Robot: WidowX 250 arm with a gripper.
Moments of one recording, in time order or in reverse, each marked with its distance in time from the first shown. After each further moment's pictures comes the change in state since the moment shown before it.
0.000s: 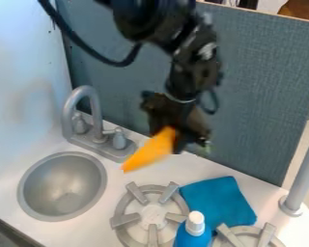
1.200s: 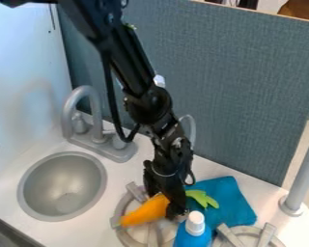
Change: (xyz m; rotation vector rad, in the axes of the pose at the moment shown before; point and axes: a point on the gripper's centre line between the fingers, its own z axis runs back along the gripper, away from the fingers) arm -0.026 -0.006 -0.155 -0.120 0.072 -0.296
